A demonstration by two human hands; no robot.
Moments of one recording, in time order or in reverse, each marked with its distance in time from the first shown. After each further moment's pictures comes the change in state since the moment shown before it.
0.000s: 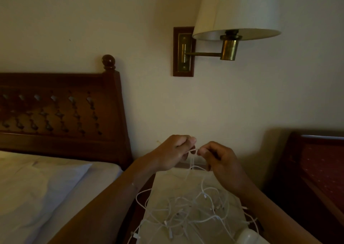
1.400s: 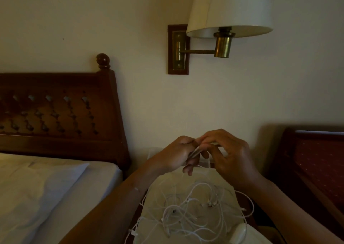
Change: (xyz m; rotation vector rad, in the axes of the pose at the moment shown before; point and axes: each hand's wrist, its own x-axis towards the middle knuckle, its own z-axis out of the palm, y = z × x) left_hand 0.003 0.023 0.029 -0.401 -0.150 -0.039; right_hand -0.005 -0.022 -0.030 -0.357 0.149 -0.562
